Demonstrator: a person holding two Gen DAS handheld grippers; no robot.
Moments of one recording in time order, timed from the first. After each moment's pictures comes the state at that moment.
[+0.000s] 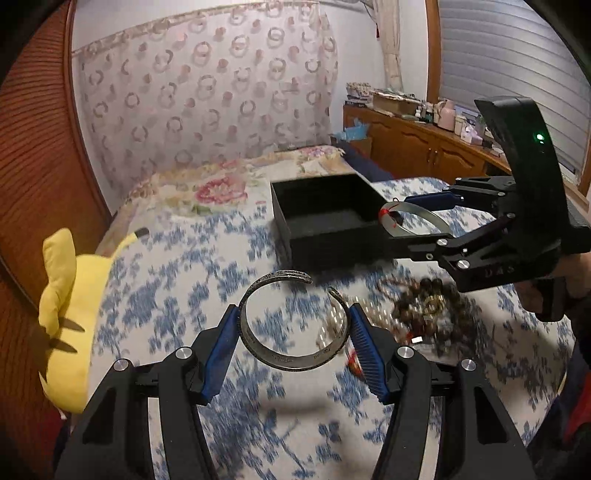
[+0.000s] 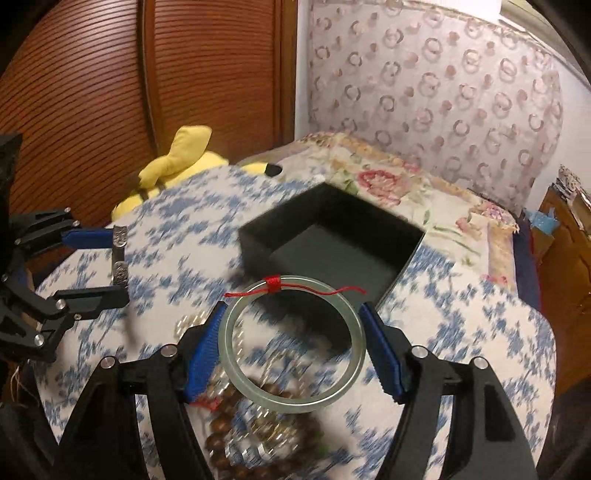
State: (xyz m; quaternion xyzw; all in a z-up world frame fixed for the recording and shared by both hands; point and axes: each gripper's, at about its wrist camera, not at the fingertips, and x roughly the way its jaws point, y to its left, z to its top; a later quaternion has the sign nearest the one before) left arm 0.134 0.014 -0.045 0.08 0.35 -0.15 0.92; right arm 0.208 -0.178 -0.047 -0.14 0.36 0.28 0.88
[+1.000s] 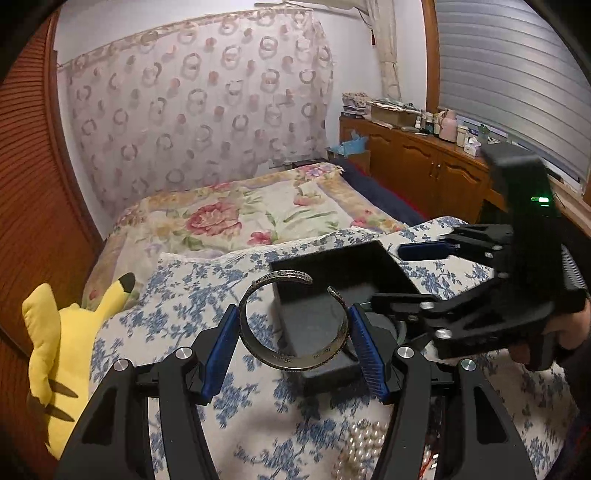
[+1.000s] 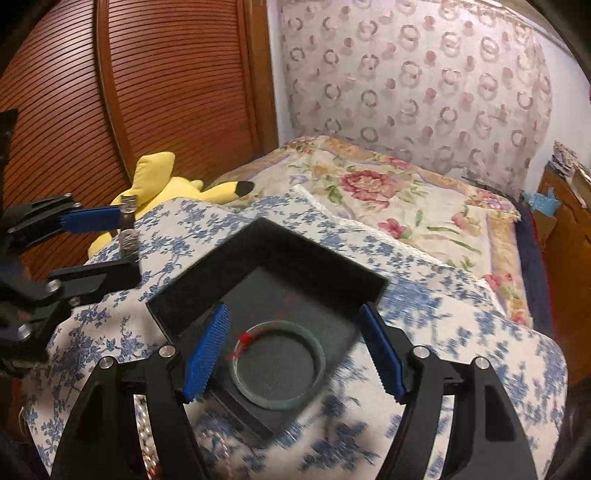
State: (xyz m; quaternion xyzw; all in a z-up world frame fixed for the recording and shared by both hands) left arm 0.246 -0.022 -0.023 0.09 0.33 -0.17 0.92; right arm 0.291 -0.202 -0.054 -0.08 0.37 0.26 0.89
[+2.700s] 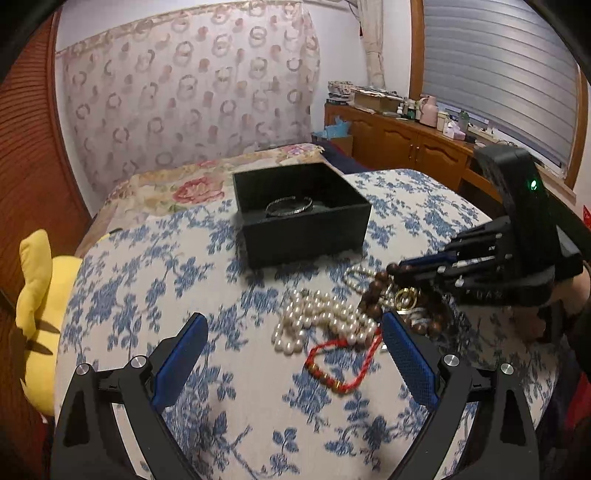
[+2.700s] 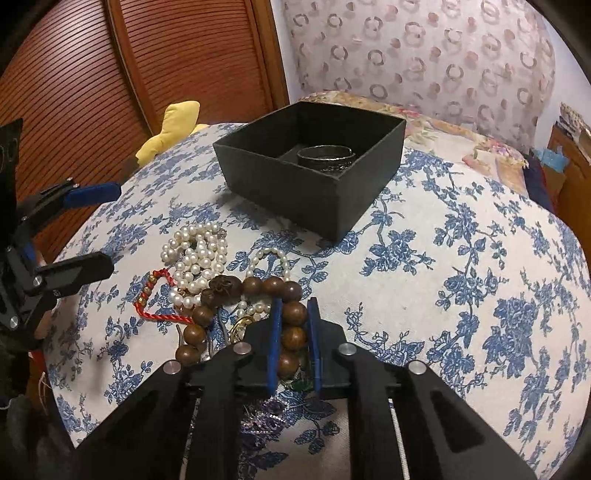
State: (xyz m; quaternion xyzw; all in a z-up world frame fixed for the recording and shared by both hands) left arm 0.128 -0.010 -0.069 0.08 0.35 -0.19 0.91; right arm 0.180 -0.221 -0.102 -0.07 0.44 0.29 0.85
